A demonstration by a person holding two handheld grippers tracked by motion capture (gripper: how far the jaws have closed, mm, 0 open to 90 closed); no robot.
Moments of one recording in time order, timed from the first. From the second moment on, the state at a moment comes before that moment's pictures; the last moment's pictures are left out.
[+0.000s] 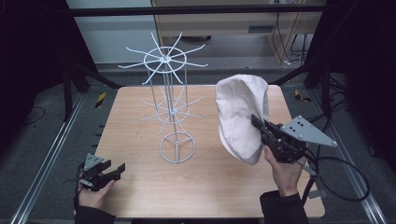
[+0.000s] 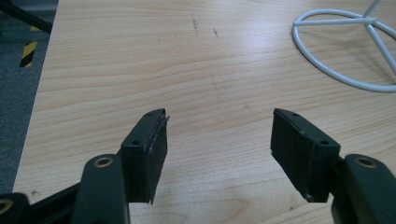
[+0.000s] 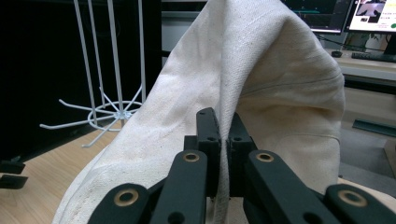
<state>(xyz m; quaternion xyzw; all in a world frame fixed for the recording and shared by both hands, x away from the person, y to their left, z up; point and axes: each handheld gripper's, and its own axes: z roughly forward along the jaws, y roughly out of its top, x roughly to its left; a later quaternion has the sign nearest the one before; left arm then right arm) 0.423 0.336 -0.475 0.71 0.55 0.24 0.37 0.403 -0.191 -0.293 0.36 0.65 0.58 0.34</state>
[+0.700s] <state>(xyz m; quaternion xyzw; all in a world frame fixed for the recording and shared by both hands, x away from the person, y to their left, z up) 0.423 0.336 -0.475 0.71 0.55 0.24 0.37 0.395 -0.184 -0.266 0.33 0.62 0.61 0.37</state>
